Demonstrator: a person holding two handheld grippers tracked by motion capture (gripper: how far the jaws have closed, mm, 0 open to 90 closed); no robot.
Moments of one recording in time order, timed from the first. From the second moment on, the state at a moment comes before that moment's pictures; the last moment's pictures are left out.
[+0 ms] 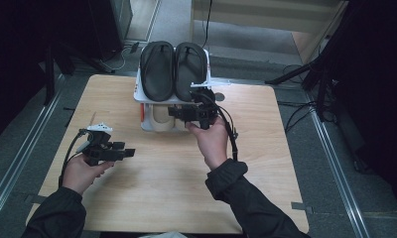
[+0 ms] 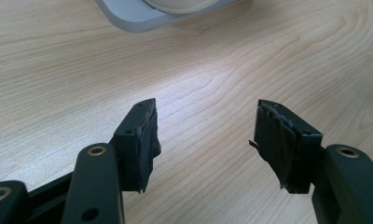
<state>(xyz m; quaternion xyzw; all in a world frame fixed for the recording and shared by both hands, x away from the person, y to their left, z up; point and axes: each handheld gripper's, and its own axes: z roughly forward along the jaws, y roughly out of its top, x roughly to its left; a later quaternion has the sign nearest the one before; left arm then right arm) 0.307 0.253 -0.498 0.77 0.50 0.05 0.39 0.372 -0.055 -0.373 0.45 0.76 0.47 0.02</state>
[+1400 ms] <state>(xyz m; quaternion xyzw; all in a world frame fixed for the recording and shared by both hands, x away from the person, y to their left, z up) 0.305 0.248 -0.499 0.78 0.49 0.04 0.39 0.328 -0.137 -0.480 0.44 0.78 0.45 0.02</state>
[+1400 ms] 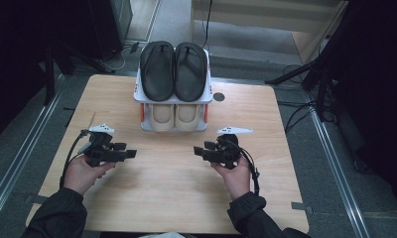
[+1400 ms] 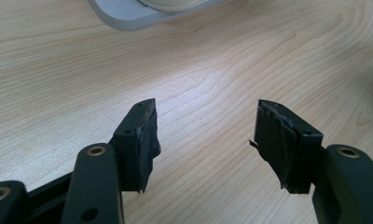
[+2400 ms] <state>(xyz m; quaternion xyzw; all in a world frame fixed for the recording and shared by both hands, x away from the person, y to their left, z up) 0.302 0.239 -0.497 0.79 0.48 0.03 0.39 0.324 -0.152 -0.501 0.46 0.76 0.46 0.01</state>
